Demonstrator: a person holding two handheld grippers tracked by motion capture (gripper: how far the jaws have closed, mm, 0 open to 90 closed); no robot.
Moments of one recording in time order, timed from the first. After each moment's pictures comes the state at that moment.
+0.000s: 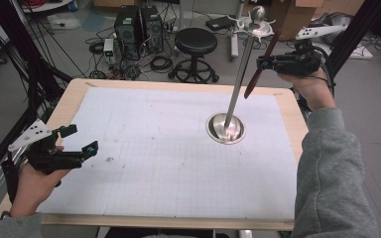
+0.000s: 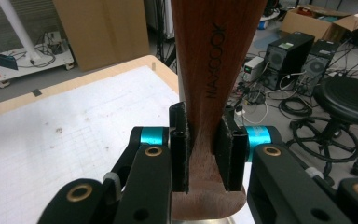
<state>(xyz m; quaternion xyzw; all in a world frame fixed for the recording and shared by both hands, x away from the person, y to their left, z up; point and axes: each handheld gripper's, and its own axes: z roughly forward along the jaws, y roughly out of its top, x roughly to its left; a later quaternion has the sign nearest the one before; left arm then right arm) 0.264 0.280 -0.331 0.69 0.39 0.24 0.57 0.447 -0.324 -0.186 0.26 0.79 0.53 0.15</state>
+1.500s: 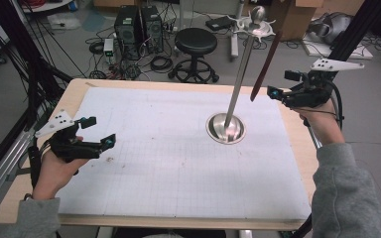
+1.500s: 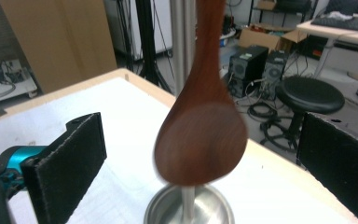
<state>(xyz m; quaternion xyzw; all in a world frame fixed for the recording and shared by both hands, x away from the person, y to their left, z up) 0.300 0.247 -0.334 0.71 0.35 0.21 0.58 0.389 -0.348 -0.230 0.32 0.74 0.55 0.21</state>
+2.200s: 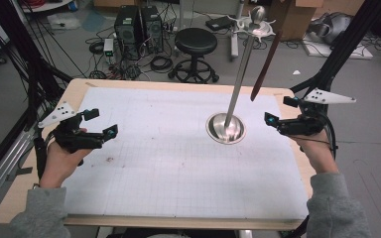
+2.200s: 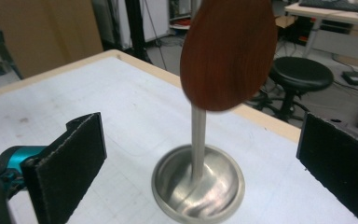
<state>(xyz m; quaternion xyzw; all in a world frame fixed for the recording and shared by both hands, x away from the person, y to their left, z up) 0.321 0.251 -0.334 0.69 0.35 0.21 0.59 0.347 -0.346 -0.283 0.35 0.74 0.53 0.22</state>
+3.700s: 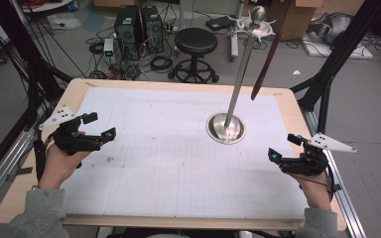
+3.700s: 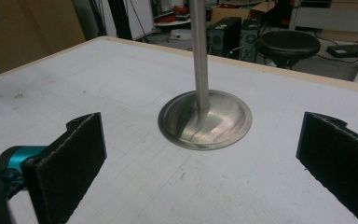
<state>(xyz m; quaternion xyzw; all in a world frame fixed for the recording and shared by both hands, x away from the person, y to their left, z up) 0.322 0.258 -0.347 0.69 0.37 0.20 0.59 0.283 -0.367 -0.364 0.40 0.71 0.54 0.22</state>
